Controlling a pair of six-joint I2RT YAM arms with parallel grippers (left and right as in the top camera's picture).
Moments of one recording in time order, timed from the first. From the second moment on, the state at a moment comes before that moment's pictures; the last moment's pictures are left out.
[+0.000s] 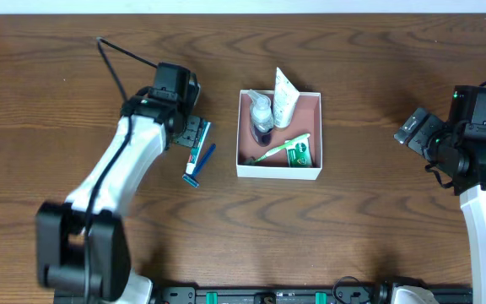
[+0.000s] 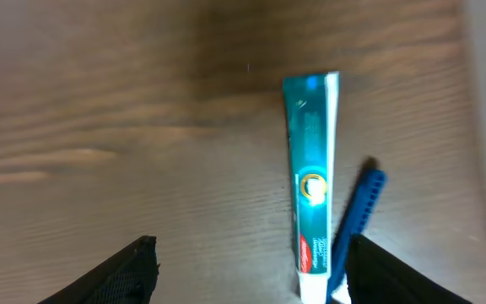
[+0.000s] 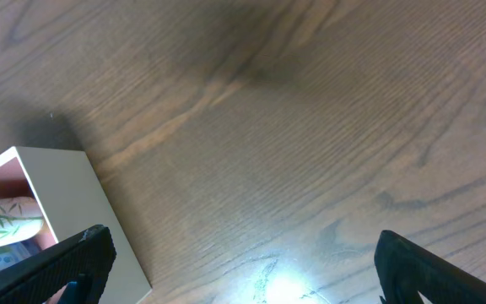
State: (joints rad) left arm -0.23 1.70 1.21 -0.76 -0.09 0.07; right arm -0.12 1.22 1.18 -0.99 0.10 0.52
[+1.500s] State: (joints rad) left arm -0.22 1.77 1.20 -0.79 0.02 0.06; right arm -0.12 1.22 1.18 -0.99 0.10 0.52
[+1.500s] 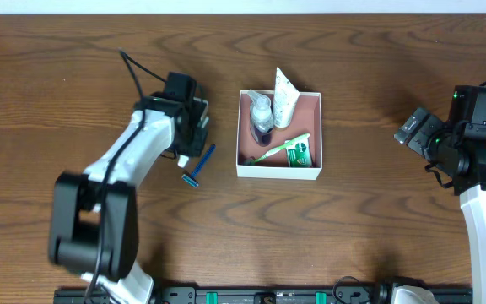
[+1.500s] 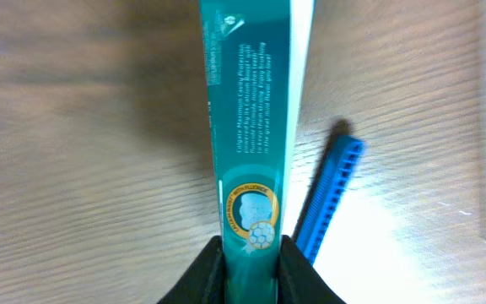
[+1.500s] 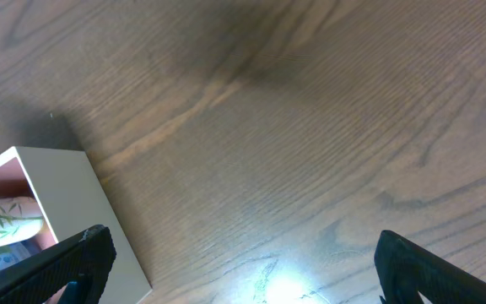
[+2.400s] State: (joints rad) left arm -0.71 1.39 1.20 -0.70 0.02 0.27; right arm -0.12 1.22 1.18 -0.99 0.10 0.52
